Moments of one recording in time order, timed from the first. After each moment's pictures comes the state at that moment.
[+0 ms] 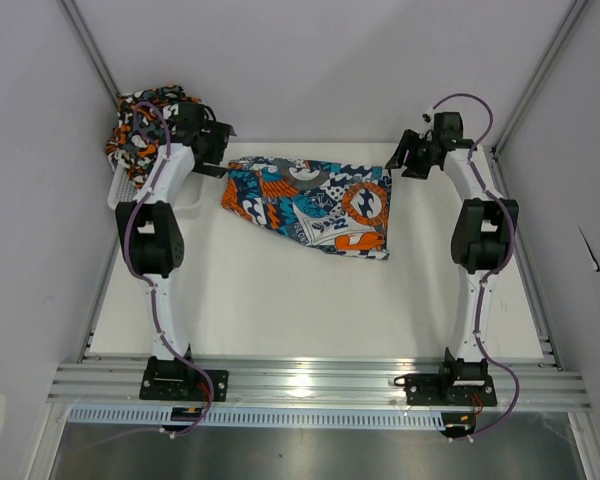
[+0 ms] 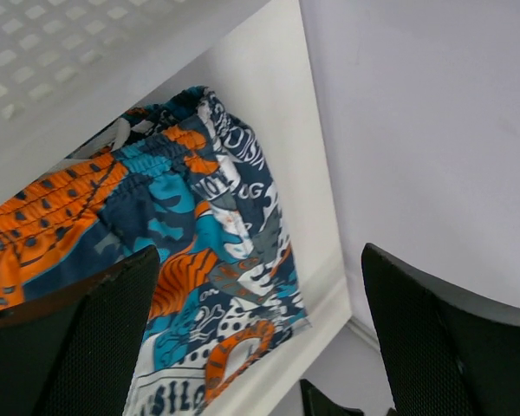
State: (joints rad) left arm -0.04 2.19 2.04 -0.65 0.03 -1.36; right arm 0.01 2.33 2.11 -0.59 -0.42 0.34
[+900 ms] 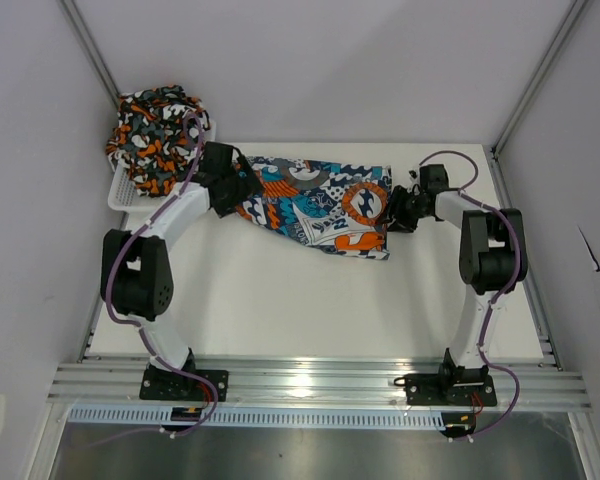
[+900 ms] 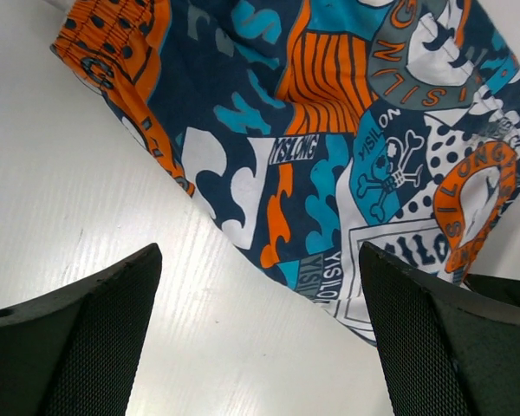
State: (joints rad) left arm -0.22 1.78 1.42 -0.49 -0.01 -0.75; right arm 0.06 2.04 1.36 -0.33 -0.47 0.43
